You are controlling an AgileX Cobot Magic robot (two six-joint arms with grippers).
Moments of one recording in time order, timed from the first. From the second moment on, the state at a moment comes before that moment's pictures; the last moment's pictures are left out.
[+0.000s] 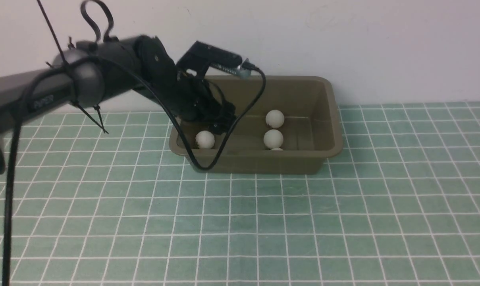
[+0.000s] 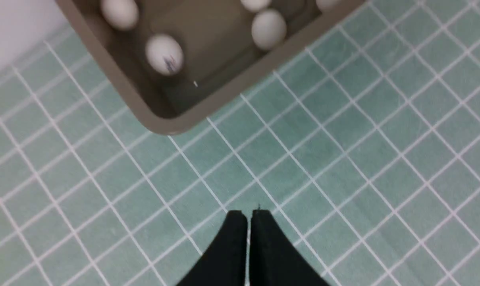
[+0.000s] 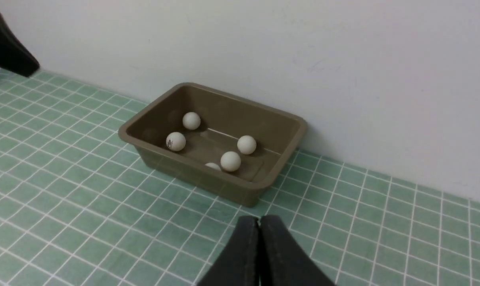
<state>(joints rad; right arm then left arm) 0.21 0.42 -1.15 0.19 1.22 -0.20 -0.26 1.36 -1.36 -0.28 1.05 0.44</state>
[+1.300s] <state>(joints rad) 0.21 0.42 -1.15 0.20 1.23 -0.20 0.00 0.57 -1.06 -0.22 1.00 0.39</state>
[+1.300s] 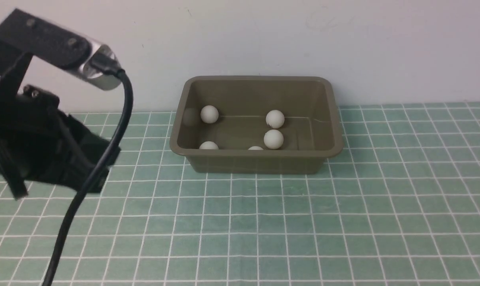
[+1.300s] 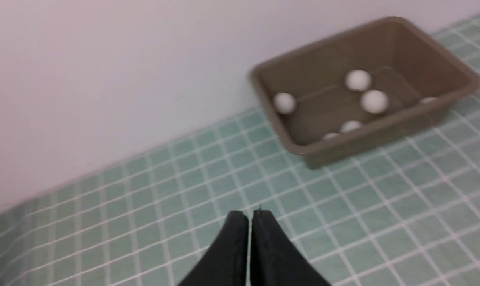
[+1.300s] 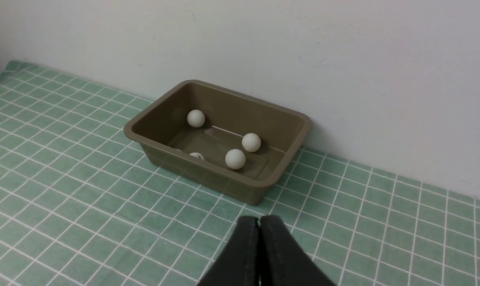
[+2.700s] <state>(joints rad) 0.21 0.42 -1.15 0.20 1.23 -0.20 0.04 0.04 0.03 -0.16 0.18 0.30</state>
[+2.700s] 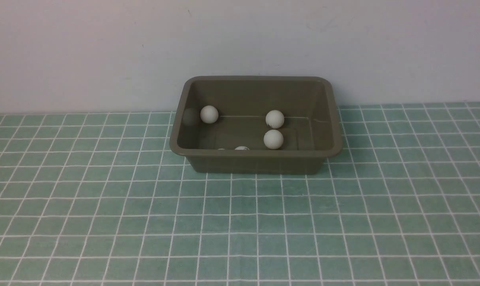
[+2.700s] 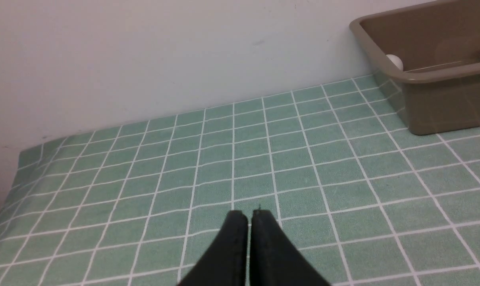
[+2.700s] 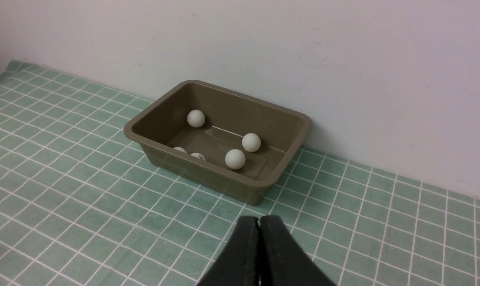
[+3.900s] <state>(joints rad) 0.15 0.42 -0.86 0.16 0.76 -0.27 0.04 0.04 0.03 -0.16 0.18 0.30</state>
